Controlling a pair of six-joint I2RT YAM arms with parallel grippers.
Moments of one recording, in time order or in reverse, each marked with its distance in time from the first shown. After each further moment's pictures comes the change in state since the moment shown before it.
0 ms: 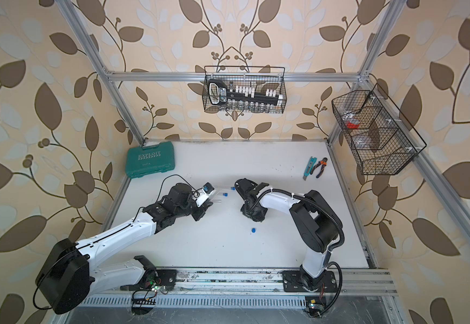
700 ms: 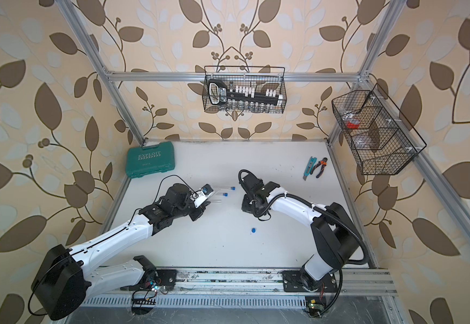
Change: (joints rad) left arm 0.000 -0.061 0.000 -0.055 -0.042 0.126; right arm -0.001 -0.247 -0.023 0.042 -0.041 -0.388
